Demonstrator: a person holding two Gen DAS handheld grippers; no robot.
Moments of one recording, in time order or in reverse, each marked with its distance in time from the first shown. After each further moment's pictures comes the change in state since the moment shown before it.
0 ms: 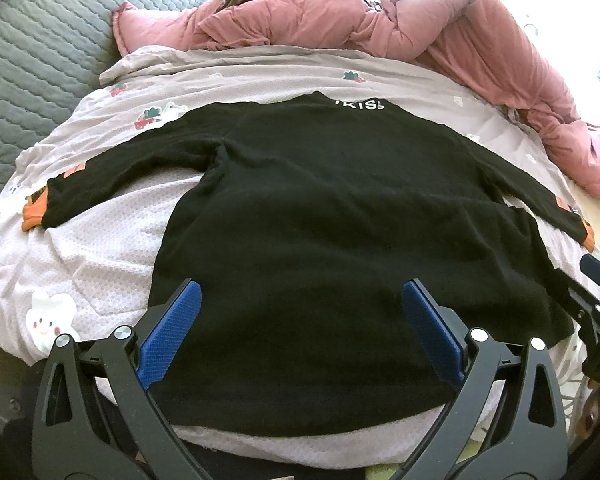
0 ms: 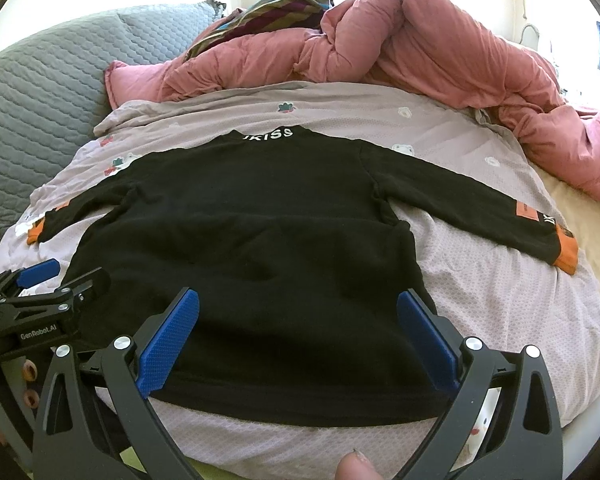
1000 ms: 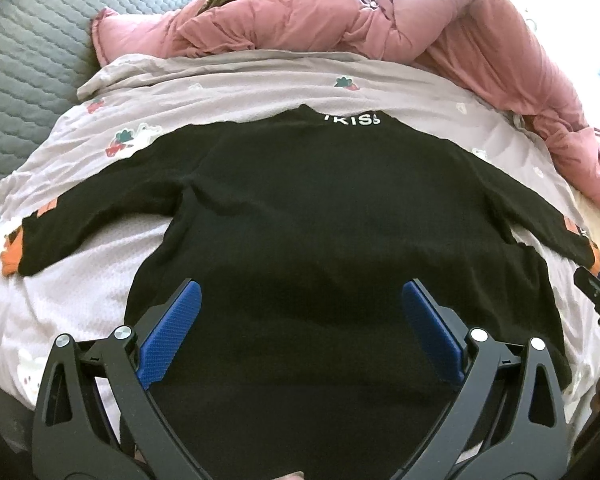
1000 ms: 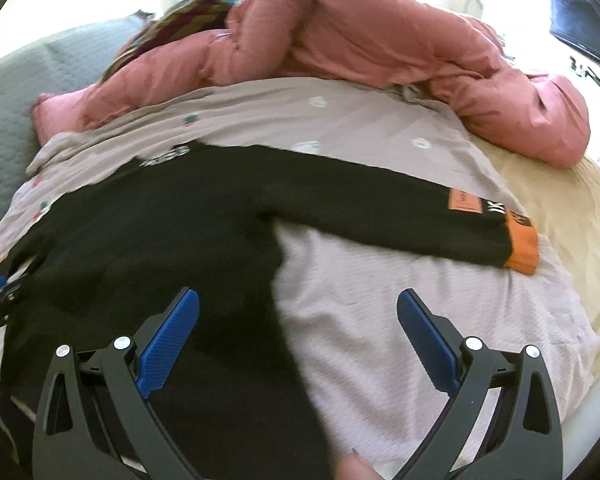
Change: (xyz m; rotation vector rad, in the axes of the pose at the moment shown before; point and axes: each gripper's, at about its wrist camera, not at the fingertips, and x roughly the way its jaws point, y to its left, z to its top) left arm 0.043 -0.025 0.051 0.024 0.009 0.002; right arm 0.034 -0.119 0.026 0.167 0.014 -0.169
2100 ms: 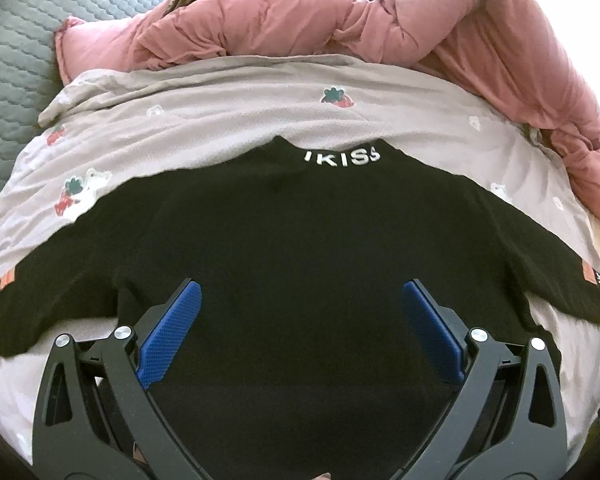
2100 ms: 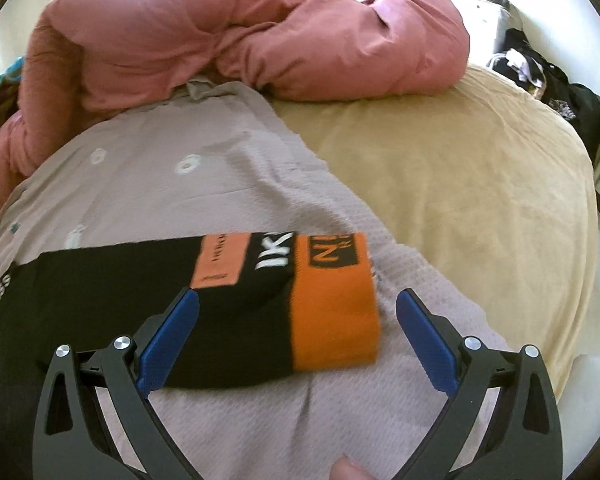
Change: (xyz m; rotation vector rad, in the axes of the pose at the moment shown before) left arm 0.076 -0.026 0.088 0.022 0.032 -0.007; right arm 0.070 -0.199 0.044 0.399 0.056 -0.321
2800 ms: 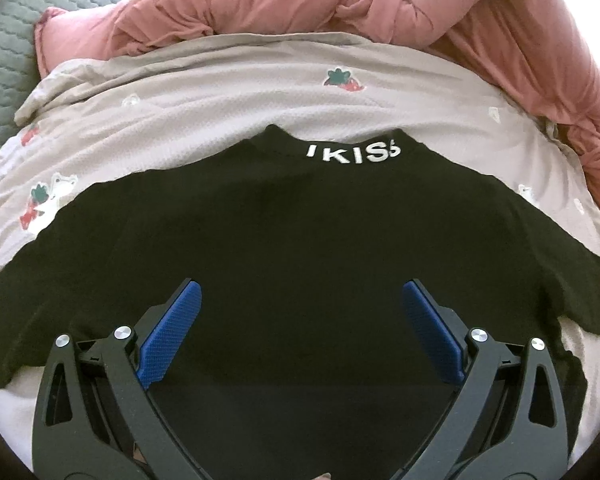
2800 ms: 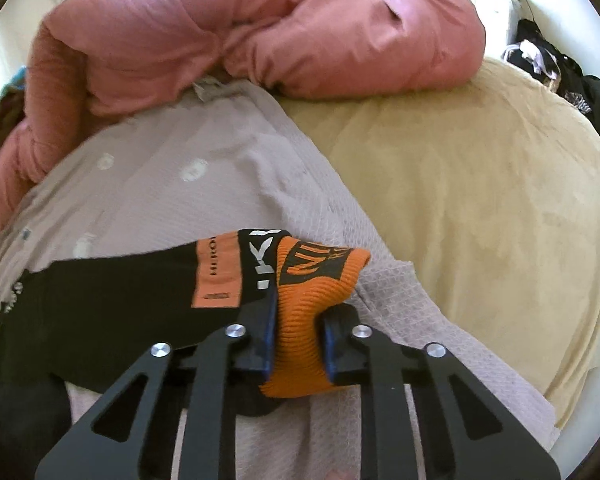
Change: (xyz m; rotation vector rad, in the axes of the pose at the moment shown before) left arm 0.057 0.006 0.014 0.004 0.046 -0.017; right arm -0.009 0.005 0.009 0.002 -0.021 0.086
